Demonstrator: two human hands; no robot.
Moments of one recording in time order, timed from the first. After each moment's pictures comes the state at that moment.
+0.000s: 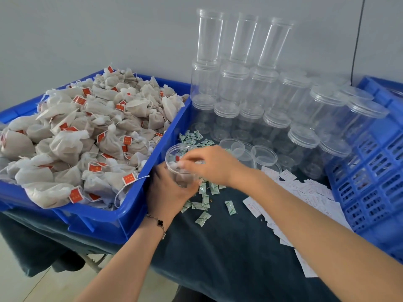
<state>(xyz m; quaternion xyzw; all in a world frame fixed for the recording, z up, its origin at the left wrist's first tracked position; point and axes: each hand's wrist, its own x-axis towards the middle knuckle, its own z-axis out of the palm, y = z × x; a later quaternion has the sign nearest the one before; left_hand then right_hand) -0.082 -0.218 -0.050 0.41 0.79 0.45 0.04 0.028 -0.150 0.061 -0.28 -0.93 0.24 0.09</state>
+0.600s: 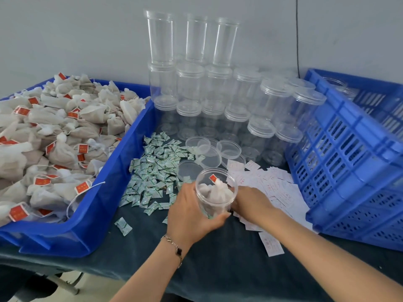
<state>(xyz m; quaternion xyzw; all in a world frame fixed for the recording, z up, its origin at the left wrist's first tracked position) 0.034 -0.227 -0.048 0.60 0.67 0.42 0.09 0.183 -0.137 -0.022 -0.50 -0.86 0.06 -0.05</state>
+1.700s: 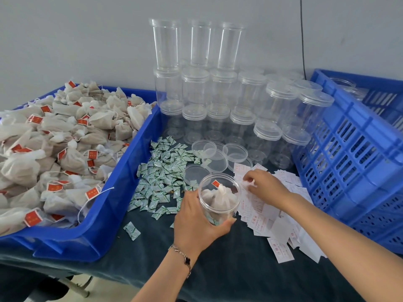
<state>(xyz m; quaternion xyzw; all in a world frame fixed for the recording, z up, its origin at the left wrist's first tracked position) 0.034 -0.232 -0.053 0.57 0.70 0.42 0.08 0.210 -0.078 -0.027 -0.52 -0.85 0.11 0.06</state>
